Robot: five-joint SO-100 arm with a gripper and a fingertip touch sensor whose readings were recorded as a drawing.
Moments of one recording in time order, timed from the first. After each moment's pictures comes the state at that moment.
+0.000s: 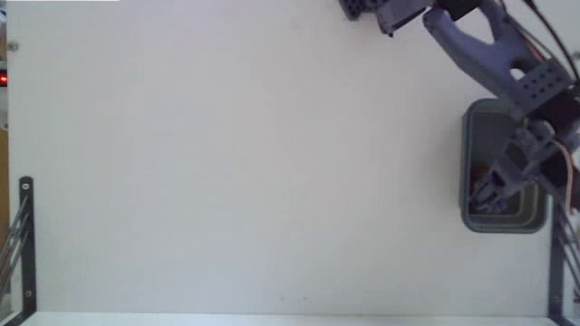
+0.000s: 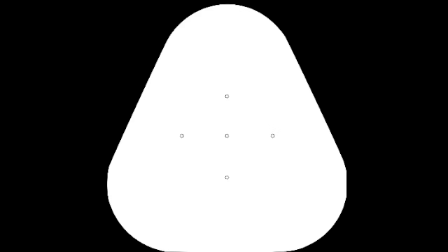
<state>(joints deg) -36.3 88.4 66.0 81.0 -0.2</state>
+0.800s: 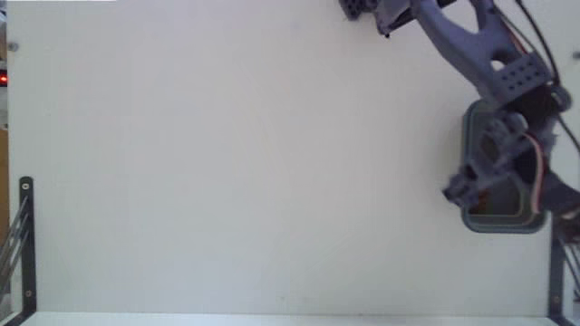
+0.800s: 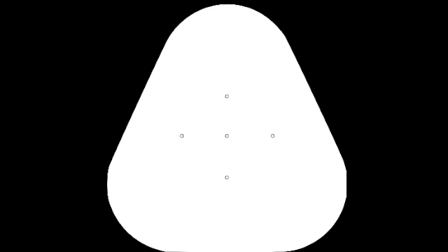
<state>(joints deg) -30.1 98.2 76.2 81.0 -0.2</state>
